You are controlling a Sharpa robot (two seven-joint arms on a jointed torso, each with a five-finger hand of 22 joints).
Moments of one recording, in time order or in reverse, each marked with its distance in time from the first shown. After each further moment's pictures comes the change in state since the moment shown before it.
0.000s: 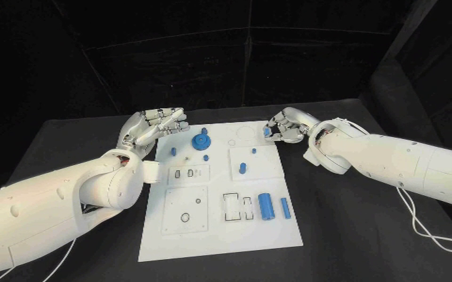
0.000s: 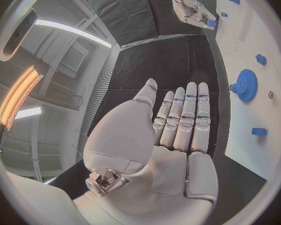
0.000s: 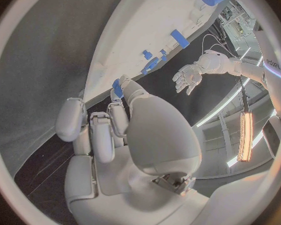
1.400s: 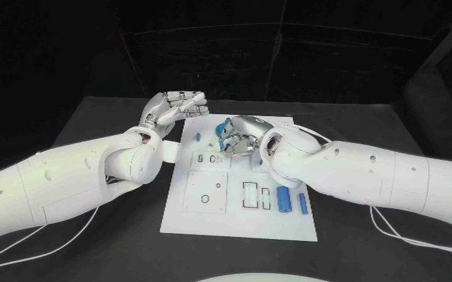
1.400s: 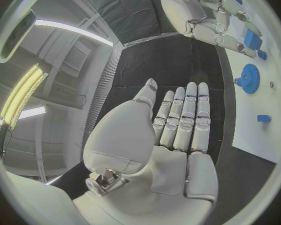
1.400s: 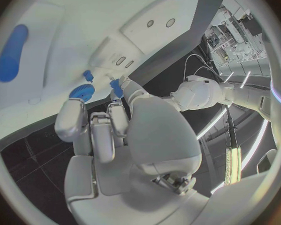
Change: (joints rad) left arm 0.007 -0.020 0.000 0.013 -0.010 -0.007 -0.019; left_hand -0.004 0.004 -0.003 -0.003 0.000 0.015 0.000 0.000 0.000 0.011 0.003 0.000 0.000 0.000 0.000 -0.004 0.000 0.000 0.000 0.000 0.000 0.000; right arm 0.004 0.292 -0.025 0.182 -0.309 0.024 -0.364; right_hand -0.010 0.010 0.015 -0.002 0.017 0.000 0.000 0.000 0.000 0.000 0.000 -0.008 -0.009 0.003 -0.003 0.000 0.000 0.000 0.001 -0.006 0.004 0.002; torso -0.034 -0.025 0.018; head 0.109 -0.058
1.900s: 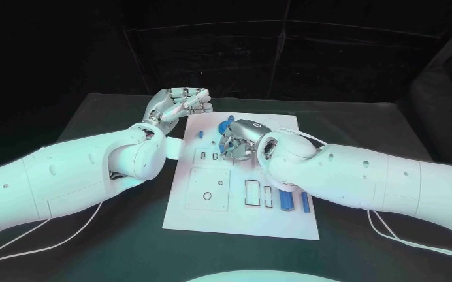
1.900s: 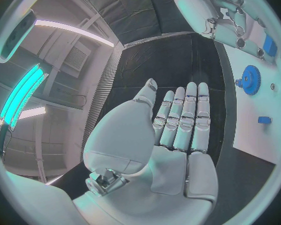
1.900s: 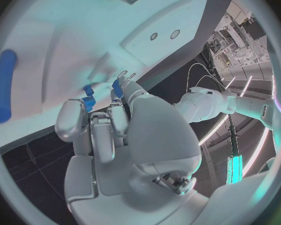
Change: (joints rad) left arm 0.002 -0.001 0.000 0.006 -0.002 0.000 0.000; left_hand 0.000 0.000 0.000 0.000 0.000 0.000 0.000 0.000 0.000 0.000 0.000 0.000 0.000 0.000 0.000 0.000 0.000 0.000 0.000 0.000 0.000 0.000; right arm -0.018 0.036 -0.024 -0.024 -0.043 0.011 -0.036; right_hand 0.000 0.000 0.000 0.001 0.002 0.000 0.000 -0.008 0.000 0.000 0.000 0.000 0.002 0.000 0.000 0.000 0.000 0.000 0.000 0.000 0.000 -0.001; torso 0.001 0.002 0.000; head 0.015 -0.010
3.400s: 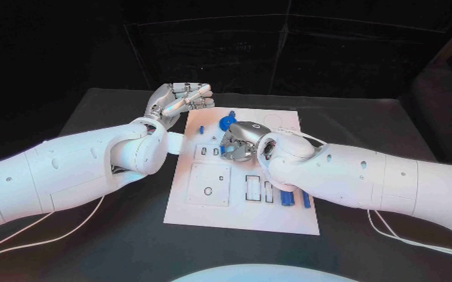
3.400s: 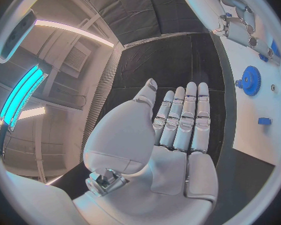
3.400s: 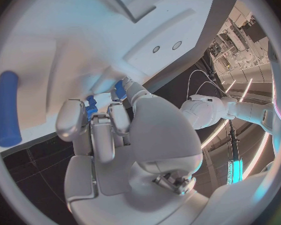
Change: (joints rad) left arm 0.001 0.002 0.000 -0.002 -0.001 0.002 -0.003; left_hand 0.000 0.000 0.000 0.000 0.000 0.000 0.000 0.000 0.000 0.003 -0.004 0.000 0.000 0.004 -0.004 0.000 0.000 0.000 0.000 0.000 0.000 0.000; right arm -0.010 0.011 -0.011 -0.013 -0.022 0.022 -0.009; right_hand -0.050 -0.053 0.003 0.008 -0.033 -0.016 0.009 -0.045 -0.015 -0.011 0.011 -0.040 -0.031 -0.001 0.006 0.000 0.000 0.000 -0.003 0.004 0.000 -0.009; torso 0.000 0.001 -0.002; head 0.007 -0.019
